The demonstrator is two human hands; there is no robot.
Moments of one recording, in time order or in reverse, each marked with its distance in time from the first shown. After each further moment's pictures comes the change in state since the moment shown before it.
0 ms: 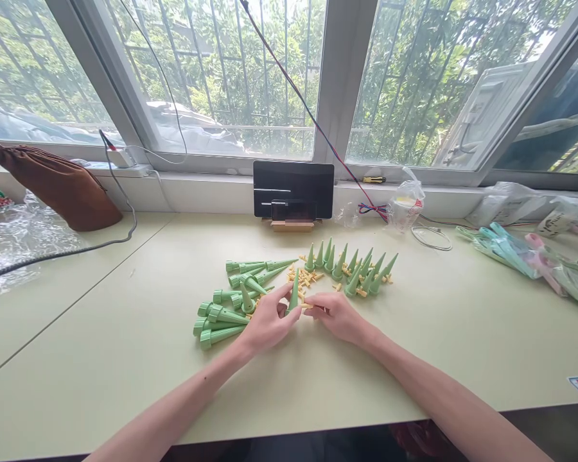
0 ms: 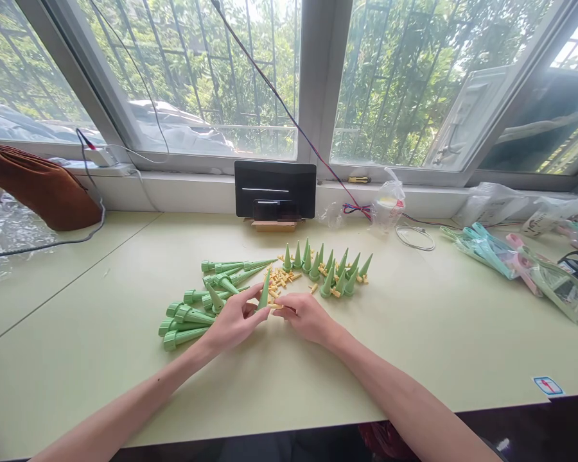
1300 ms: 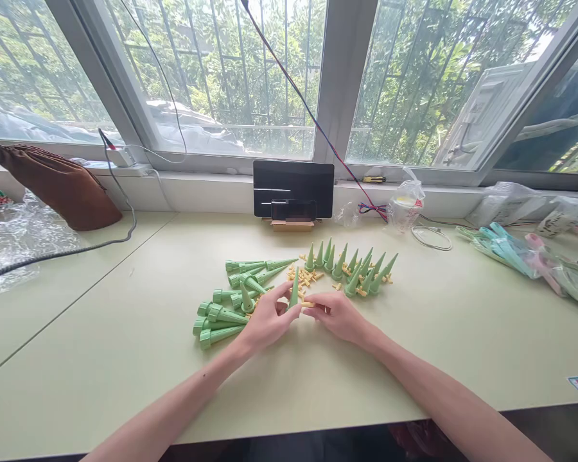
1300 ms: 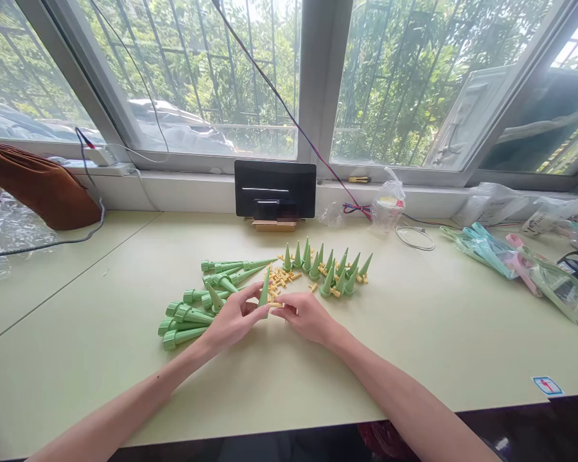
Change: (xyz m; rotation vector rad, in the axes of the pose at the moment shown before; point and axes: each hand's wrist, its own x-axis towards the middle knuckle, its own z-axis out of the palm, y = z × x) left_hand 0.001 -0.001 0.000 -0.083 0.001 -0.071; right_hand -0.002 0.002 0.001 0.006 0.022 0.047
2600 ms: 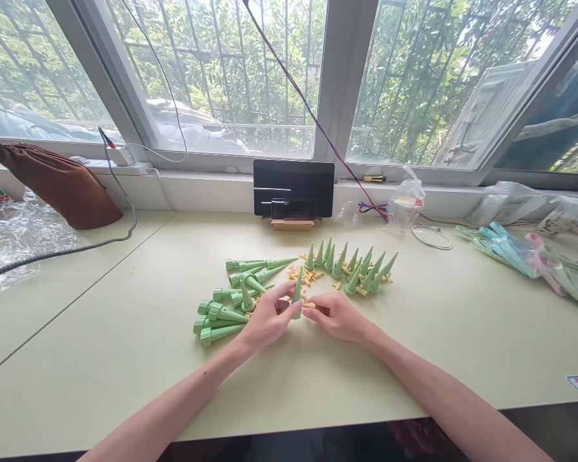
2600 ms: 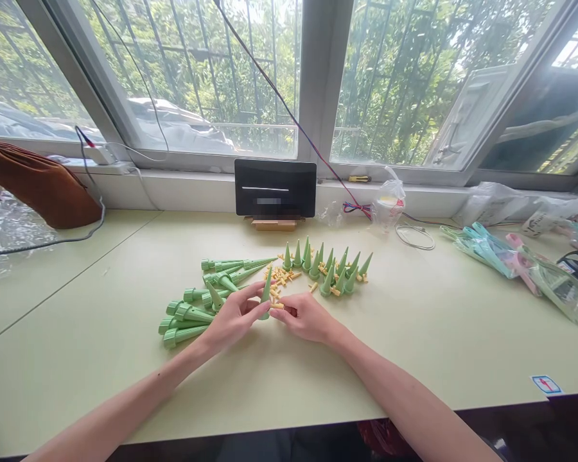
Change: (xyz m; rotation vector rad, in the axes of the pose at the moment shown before) left_hand 0.000 -0.002 0.001 -0.119 -0.048 0.056; right_hand -0.001 -0.005 -0.002 0.048 -0.077 0.023
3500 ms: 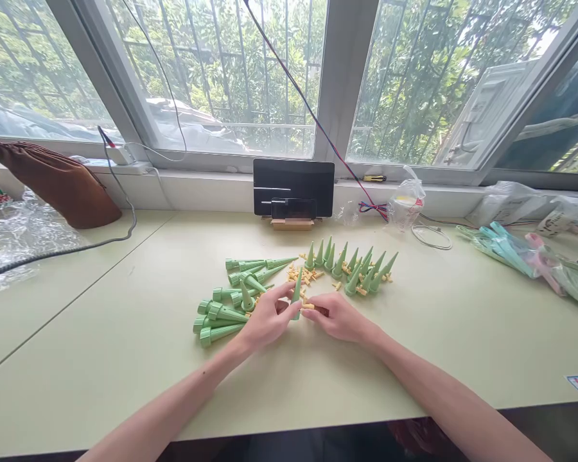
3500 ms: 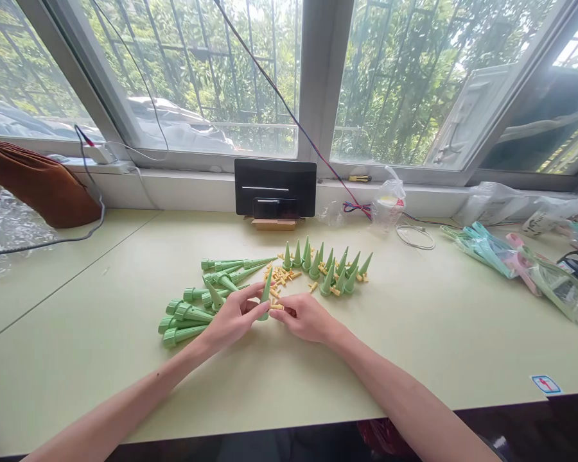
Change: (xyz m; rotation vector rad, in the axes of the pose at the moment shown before) left_hand 0.000 0.001 0.000 0.020 0.011 -0.053; right_hand 0.000 0.000 0.000 -0.063 -0.014 0.005
